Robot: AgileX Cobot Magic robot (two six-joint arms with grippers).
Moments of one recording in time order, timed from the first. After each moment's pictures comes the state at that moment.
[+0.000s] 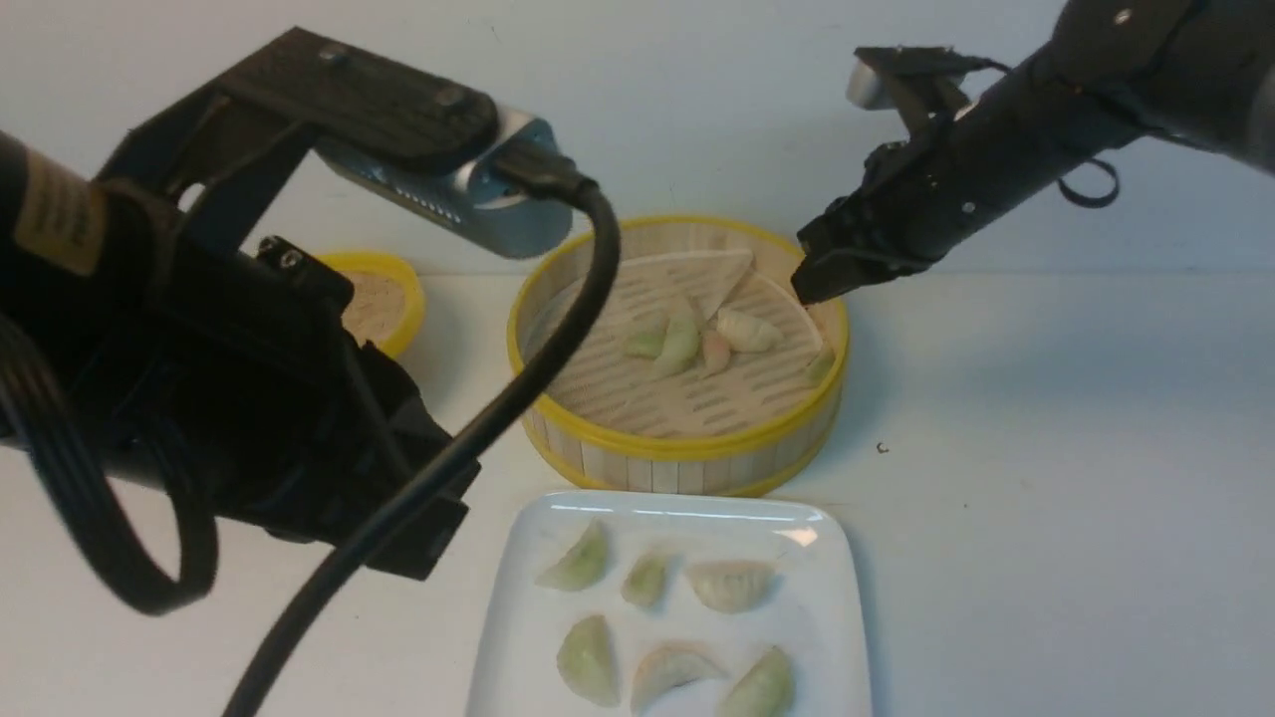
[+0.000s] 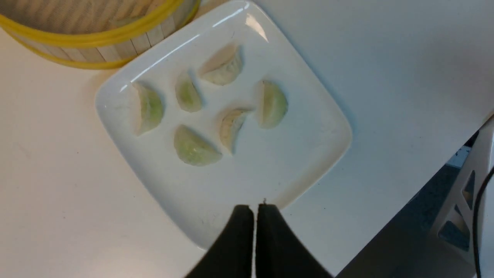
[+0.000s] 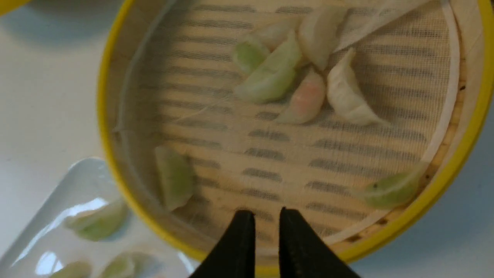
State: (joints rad) right arm 0.25 2.05 -1.77 0.55 1.06 -0.49; left arm -0.63 1.13 -1.29 -0.21 1.20 0.06
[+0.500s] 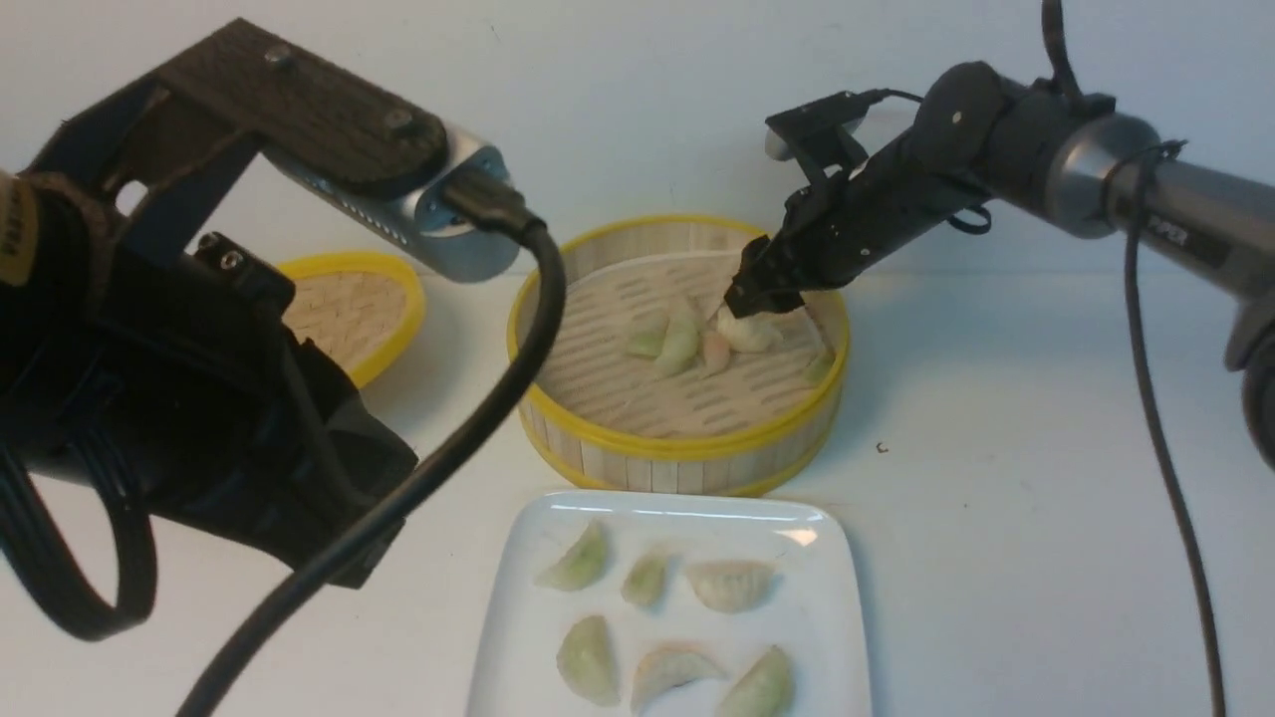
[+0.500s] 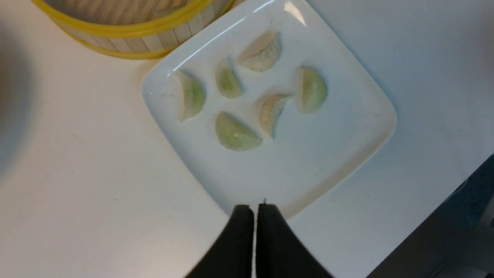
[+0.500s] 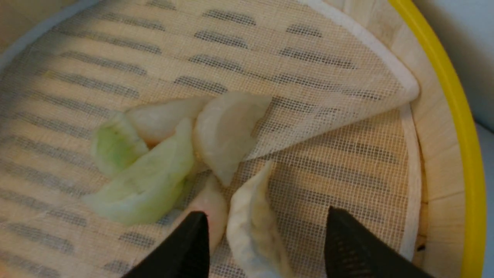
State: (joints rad) right arm 0.29 2.33 -1.99 0.51 0.86 -0.61; left arm -0.63 1.12 -1.29 -0.10 1.23 0.06
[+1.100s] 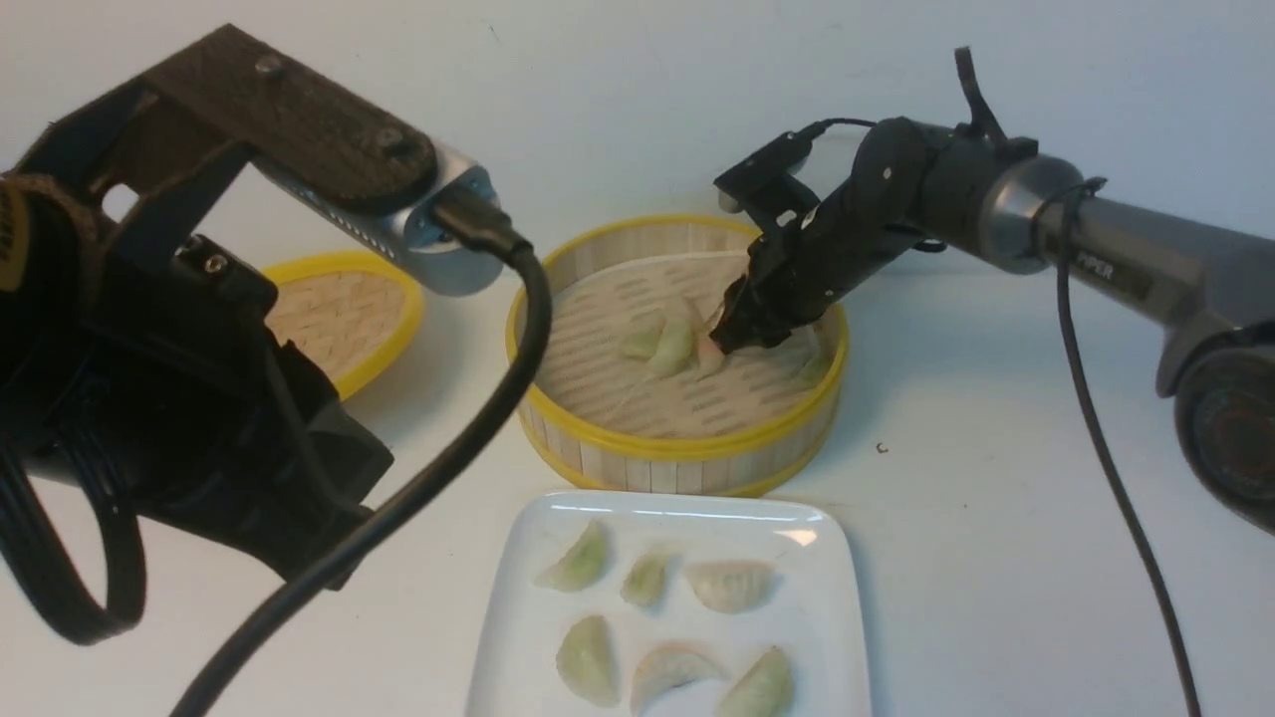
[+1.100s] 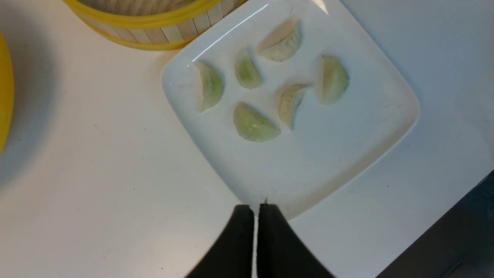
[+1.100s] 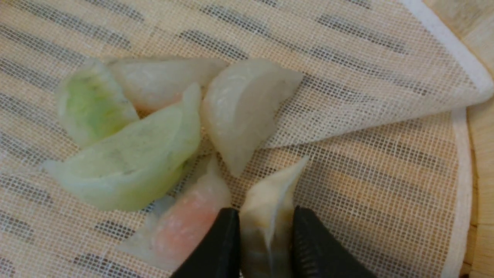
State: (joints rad) right arm 0.36 2.38 -2.01 0.35 0.86 -0.61; left arm -0.63 1.12 -1.28 -0.07 1.25 0.06
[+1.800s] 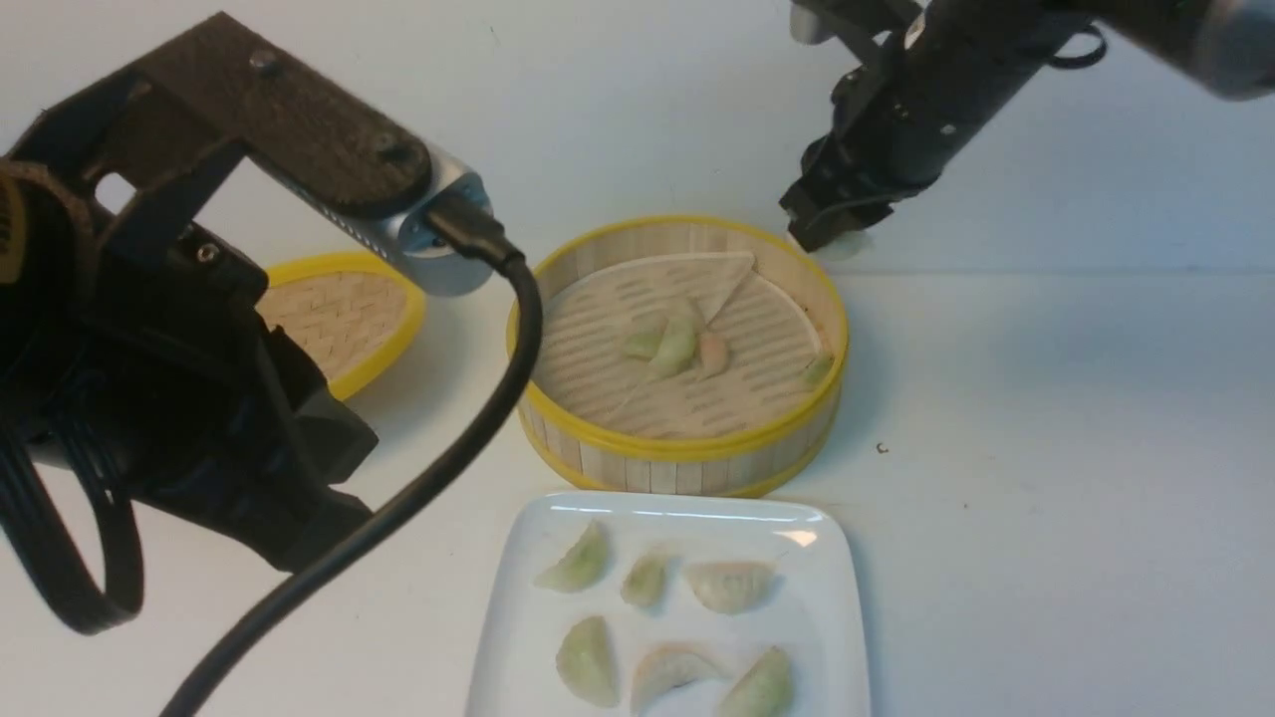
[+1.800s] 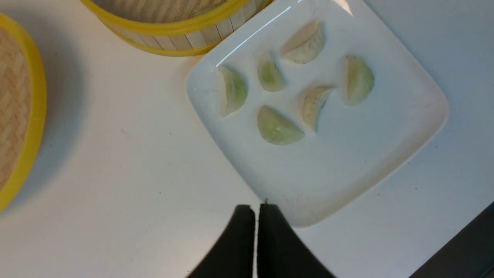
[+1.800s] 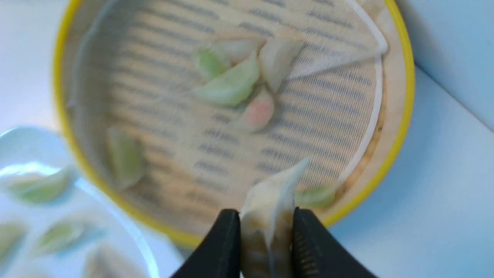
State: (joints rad) right arm 0.37 1.94 -1.91 0.21 1.24 -0.39; left arm -0.63 1.12 -1.28 -0.02 1.24 0.08
